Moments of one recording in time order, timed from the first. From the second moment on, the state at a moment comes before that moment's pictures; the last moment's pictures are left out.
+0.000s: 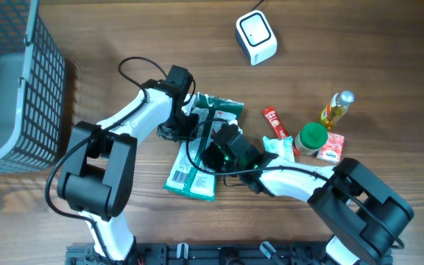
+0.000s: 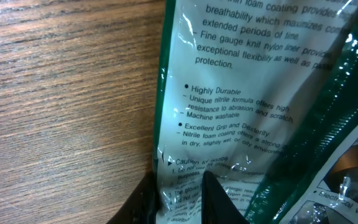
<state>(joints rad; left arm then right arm) -0.36 1.95 1.22 -0.82 0.18 -0.20 0.80 1.77 0.69 0.22 -0.18 1.13</state>
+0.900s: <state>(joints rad) -0.09 1.80 1.32 -0.76 0.19 -0.21 0.76 1.80 0.68 0.30 -0.36 0.86</state>
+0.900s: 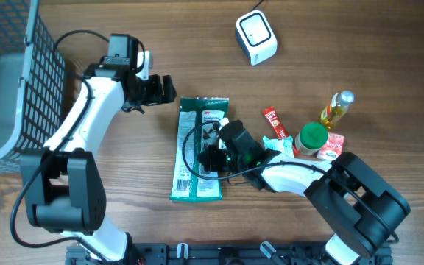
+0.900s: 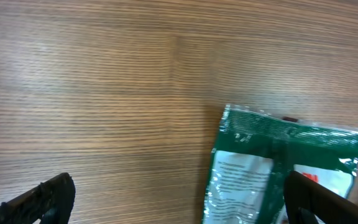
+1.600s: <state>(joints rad) -0.07 1.80 1.32 -0.76 0.19 -0.21 0.69 1.59 1.46 -0.77 0.03 -0.22</state>
